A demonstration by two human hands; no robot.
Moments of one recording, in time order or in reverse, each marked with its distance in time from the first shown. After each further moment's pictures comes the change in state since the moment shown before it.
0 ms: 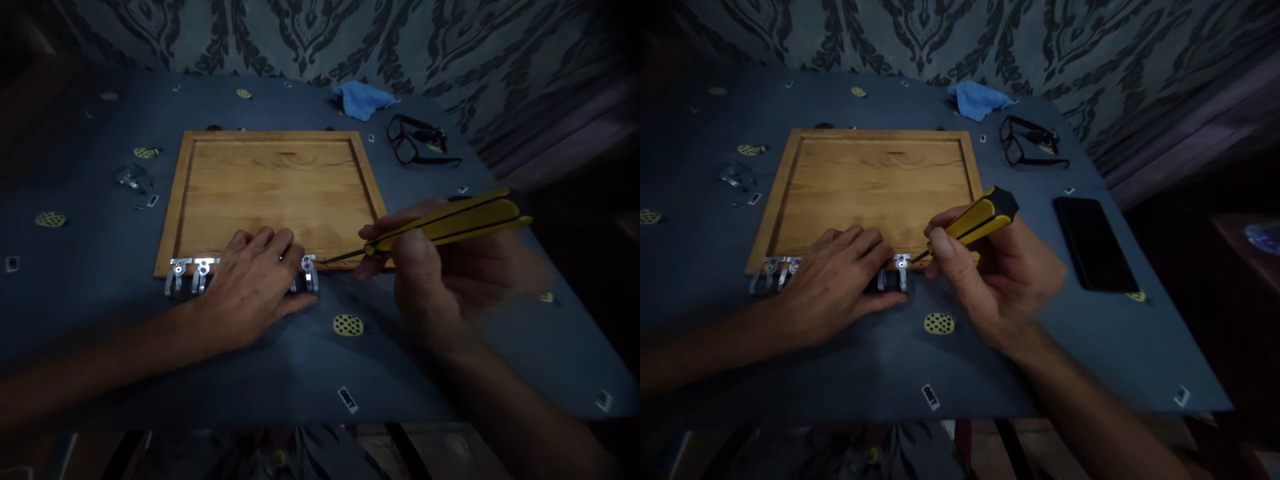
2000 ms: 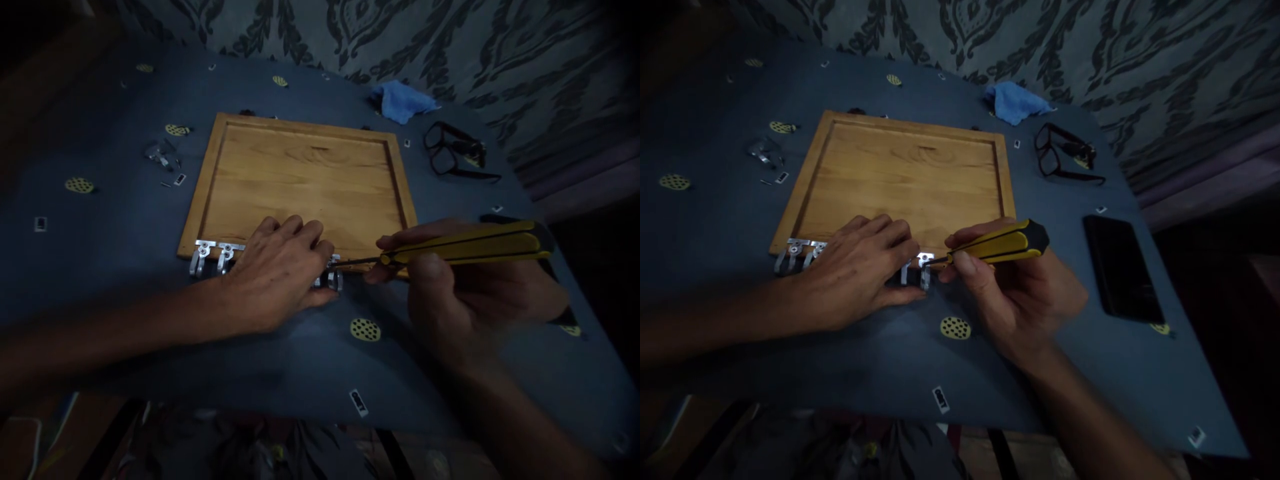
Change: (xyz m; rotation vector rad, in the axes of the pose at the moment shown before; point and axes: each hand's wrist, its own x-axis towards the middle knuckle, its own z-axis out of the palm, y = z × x) left_hand 0.006 -0.003 -0.012 -0.131 -0.175 -0.031; right_hand -0.003 0.001 0.005 -0.068 -0.094 0.023
